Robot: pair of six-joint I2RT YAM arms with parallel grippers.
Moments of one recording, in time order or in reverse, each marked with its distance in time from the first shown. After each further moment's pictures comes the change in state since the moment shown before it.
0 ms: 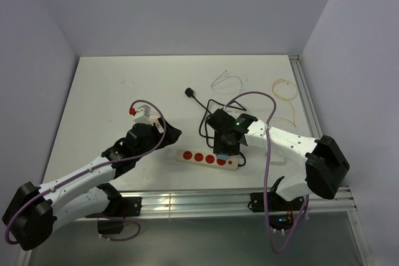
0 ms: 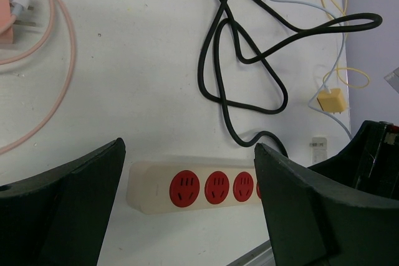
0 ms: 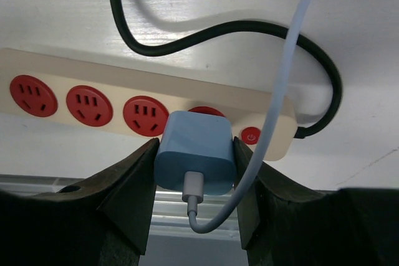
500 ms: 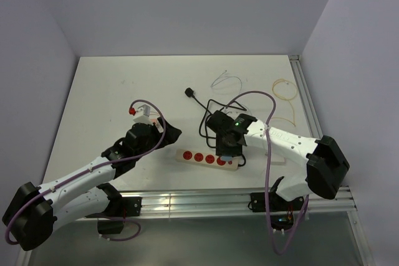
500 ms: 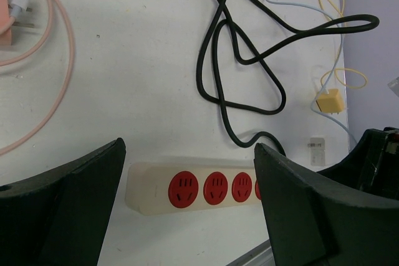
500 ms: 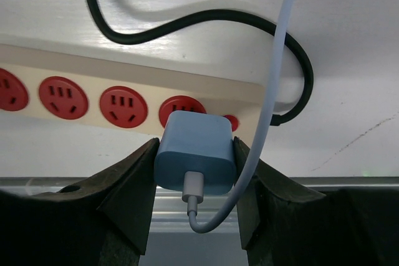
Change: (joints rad) left arm 0.006 0.000 -0.002 0.011 0.008 0.000; right arm 0.026 -0.002 0.016 -0.082 0.052 -0.012
